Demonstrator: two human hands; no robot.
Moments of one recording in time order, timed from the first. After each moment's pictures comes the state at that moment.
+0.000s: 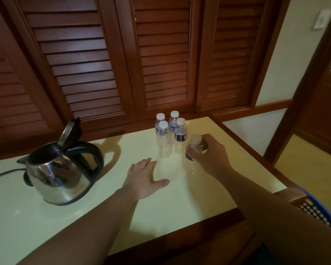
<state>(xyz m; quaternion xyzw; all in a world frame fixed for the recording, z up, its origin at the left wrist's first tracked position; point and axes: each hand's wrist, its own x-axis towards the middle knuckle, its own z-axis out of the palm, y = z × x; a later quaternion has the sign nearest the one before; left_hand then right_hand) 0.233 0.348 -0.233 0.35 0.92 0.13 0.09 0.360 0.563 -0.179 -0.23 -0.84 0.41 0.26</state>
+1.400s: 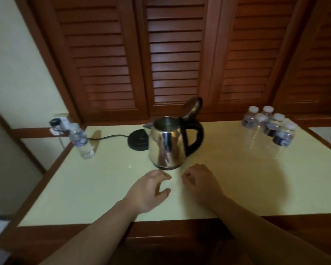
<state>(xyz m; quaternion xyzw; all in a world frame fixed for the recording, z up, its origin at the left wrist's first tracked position) 0.229 0.036 -0.251 0.37 0.89 0.26 0.01 0.290 0.259 -0.252 -0.03 -0.94 0.30 0.15</state>
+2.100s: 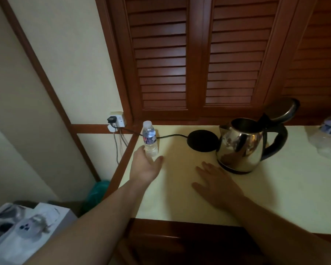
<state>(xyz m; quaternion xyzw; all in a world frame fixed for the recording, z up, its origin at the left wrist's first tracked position) 0.133 -0.155 -0.216 -0.01 0.90 0.44 -0.07 0.220 0.093 -0.250 0.03 -0.99 0.12 -0.04</state>
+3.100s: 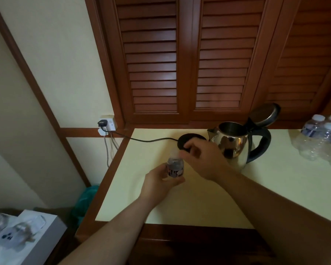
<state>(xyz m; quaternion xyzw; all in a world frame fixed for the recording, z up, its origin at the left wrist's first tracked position) 0.182 -0.106 -0.235 0.10 0.84 0.53 0.02 0.211 0.084 -0.151 0.06 -0.92 0.35 0.17</state>
